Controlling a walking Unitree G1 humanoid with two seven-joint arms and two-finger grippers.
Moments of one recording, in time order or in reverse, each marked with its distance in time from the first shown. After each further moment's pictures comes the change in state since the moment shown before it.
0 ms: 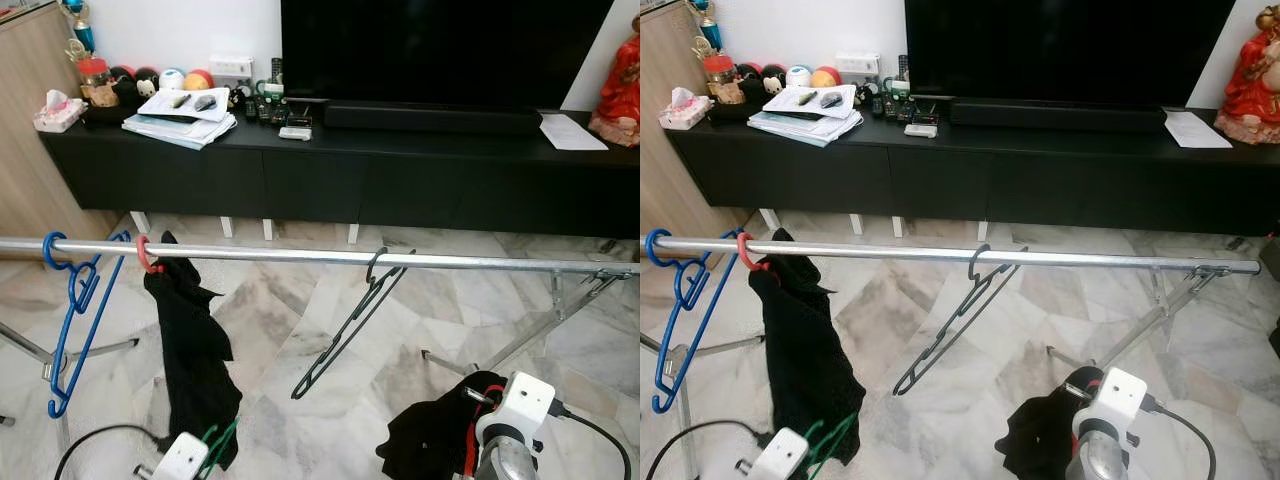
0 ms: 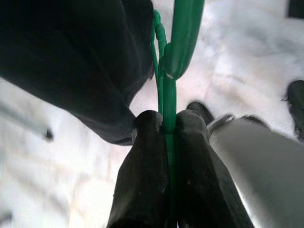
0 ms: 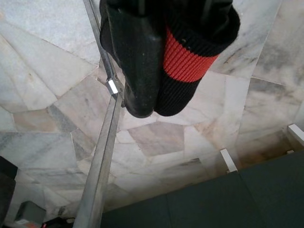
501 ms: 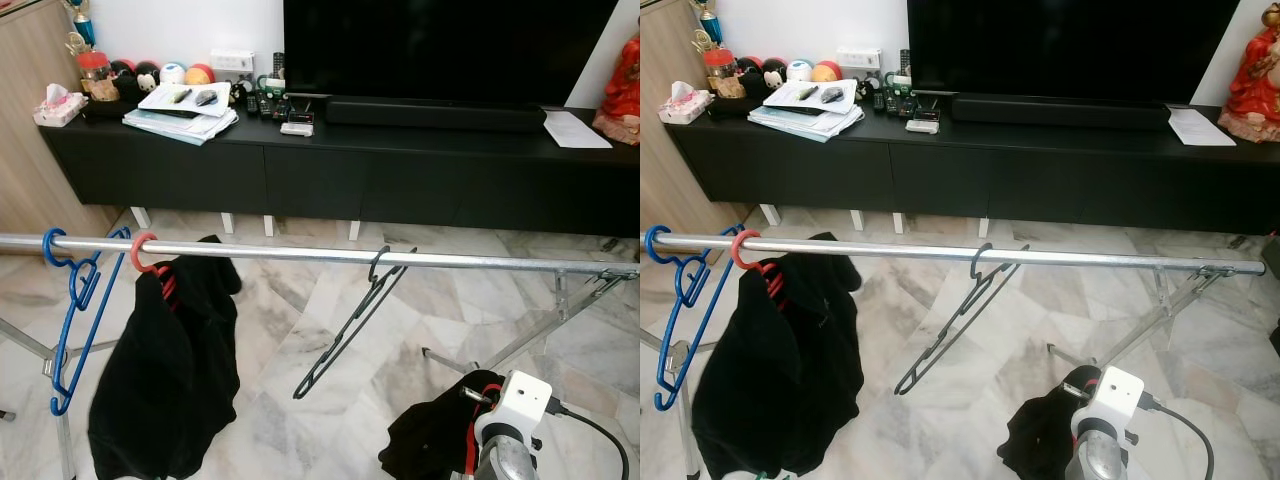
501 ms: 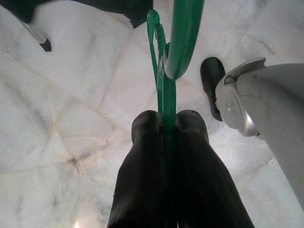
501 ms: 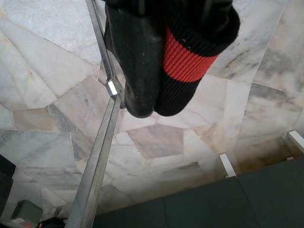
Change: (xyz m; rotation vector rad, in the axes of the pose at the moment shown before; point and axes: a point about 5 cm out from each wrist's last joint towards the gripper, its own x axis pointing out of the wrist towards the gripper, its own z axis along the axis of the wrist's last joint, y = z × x) left arm -0.013 0.003 -0.055 -0.255 0.178 0.134; right arm 0.000 0.002 0.000 -0.021 -0.001 0.013
